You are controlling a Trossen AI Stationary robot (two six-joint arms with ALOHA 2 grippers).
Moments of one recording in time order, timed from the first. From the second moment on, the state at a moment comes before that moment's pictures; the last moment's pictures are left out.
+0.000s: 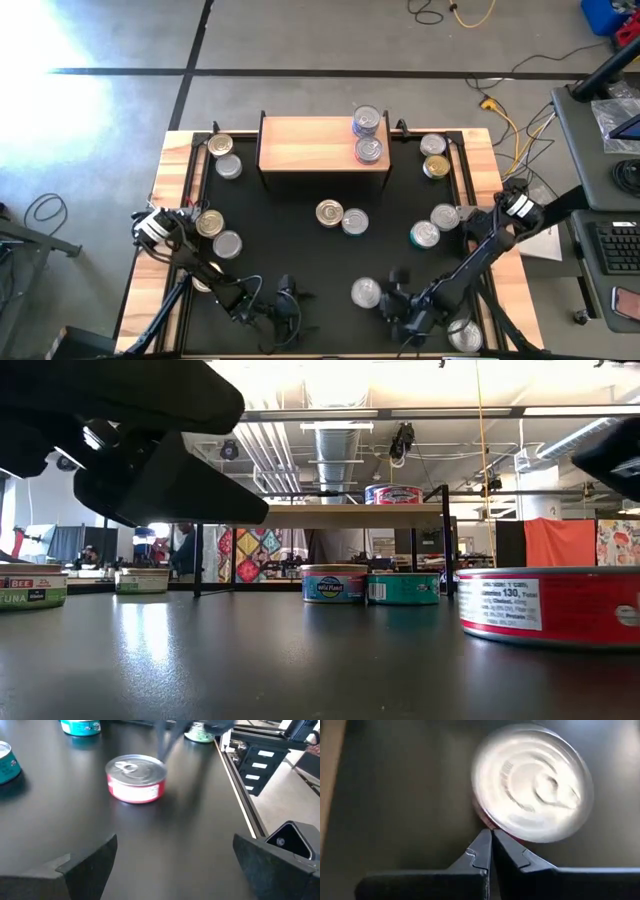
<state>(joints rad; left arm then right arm) -0.76 1.96 0.94 0.51 -0.71 -0.54 0.82 1.80 1.02 -0.44 0.46 0.76</state>
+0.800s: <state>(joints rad) -0.75 1.96 0.94 0.52 -0.81 -0.52 0.72 1.80 1.00 -0.15 0.47 0.69</state>
